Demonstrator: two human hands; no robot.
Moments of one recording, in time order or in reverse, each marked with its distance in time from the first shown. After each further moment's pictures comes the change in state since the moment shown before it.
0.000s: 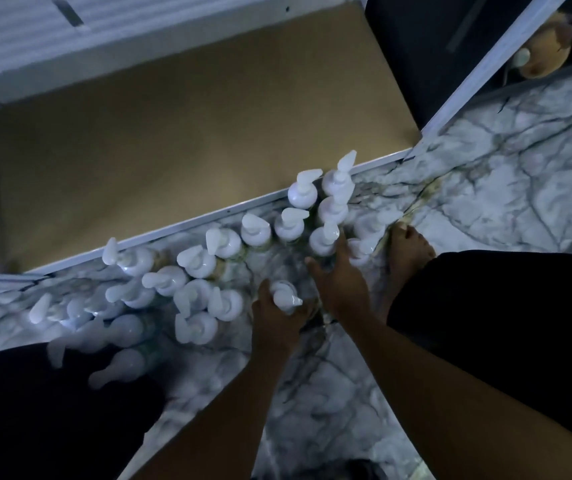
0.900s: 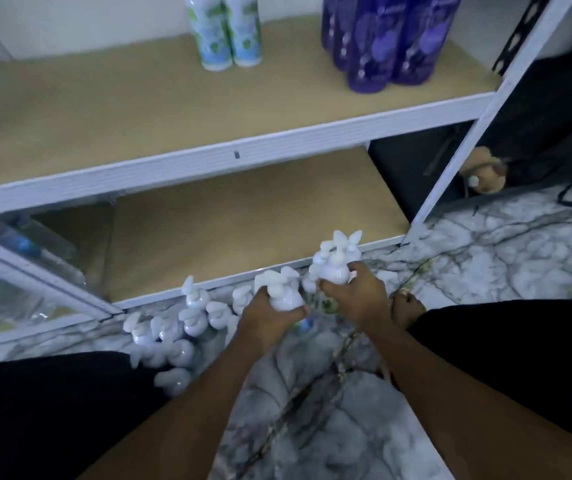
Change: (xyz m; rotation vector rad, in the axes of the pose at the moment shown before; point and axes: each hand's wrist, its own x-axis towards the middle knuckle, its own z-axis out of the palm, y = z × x) left_hand -0.042 0.099 -0.131 -0.065 -0.058 0.160; right_hand -0.063 -0.099 -0.084 0.179 0.092 -0.193
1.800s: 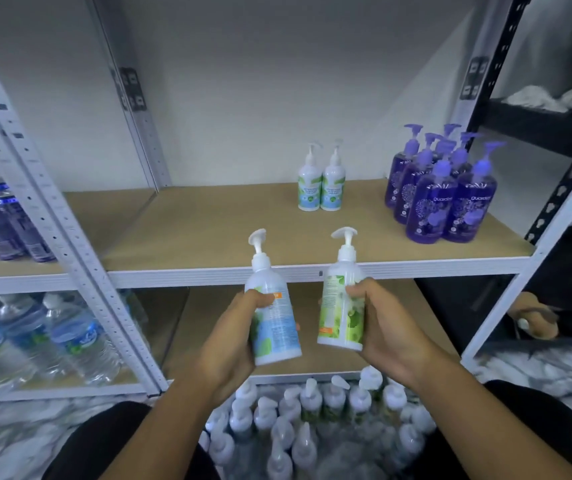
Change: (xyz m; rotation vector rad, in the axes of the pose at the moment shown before) left_hand -0.104 0.146 -0.186 -0.862 -0.052 0.089; right_hand -0.068 -0.234 -0.040 0.896 -0.676 0.048
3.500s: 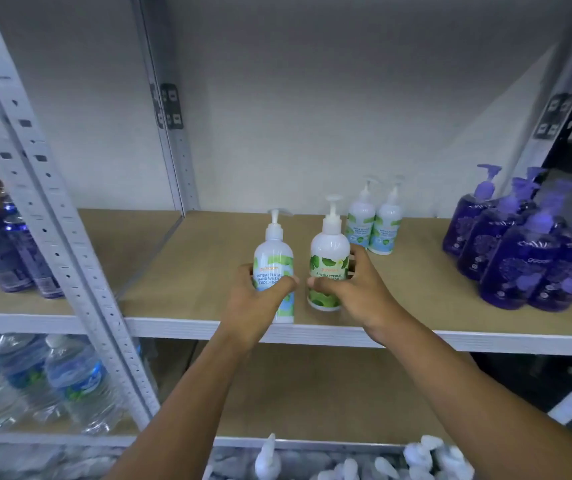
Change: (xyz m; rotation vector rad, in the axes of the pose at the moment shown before) left_hand 0.128 0.086 -0.053 0.387 0.295 0.380; right_hand 0.173 -0.034 0.088 -0.662 0.122 -0.424
